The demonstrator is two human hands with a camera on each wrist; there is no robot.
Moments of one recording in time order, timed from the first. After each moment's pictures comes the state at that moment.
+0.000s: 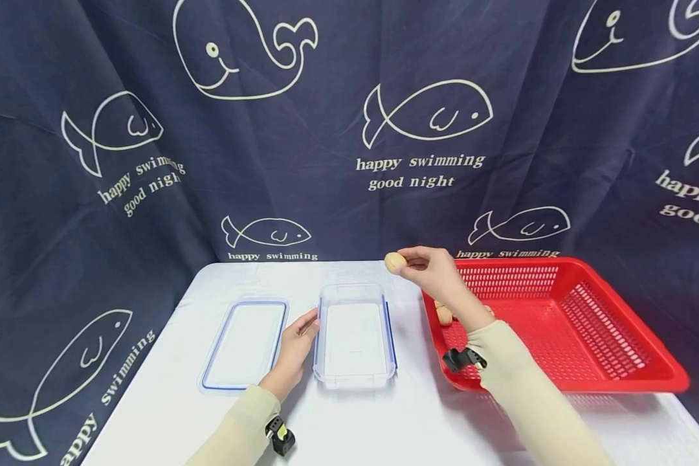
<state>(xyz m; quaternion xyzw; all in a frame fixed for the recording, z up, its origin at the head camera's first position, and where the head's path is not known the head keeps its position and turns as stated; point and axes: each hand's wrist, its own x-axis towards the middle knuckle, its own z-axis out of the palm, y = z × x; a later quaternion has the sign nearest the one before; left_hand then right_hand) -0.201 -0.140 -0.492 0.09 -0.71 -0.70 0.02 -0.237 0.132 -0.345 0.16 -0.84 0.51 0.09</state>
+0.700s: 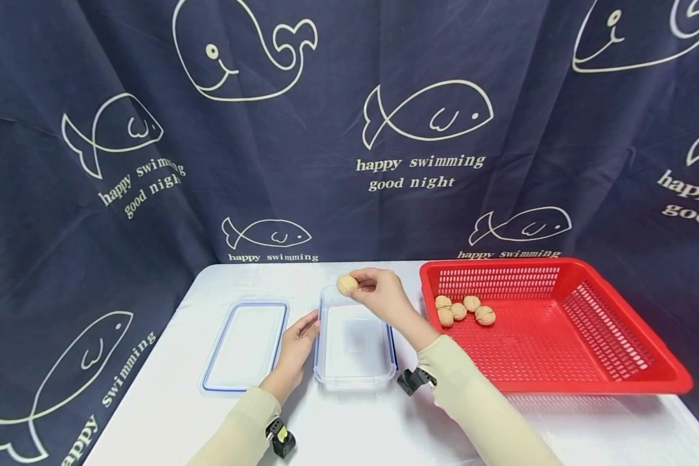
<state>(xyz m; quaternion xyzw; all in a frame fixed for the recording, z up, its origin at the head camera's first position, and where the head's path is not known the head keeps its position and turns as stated) -0.201 -0.140 -0.494 0.09 -0.72 -0.69 0.02 -0.222 0.050 -0.369 0.17 -0.83 0.53 0.07</state>
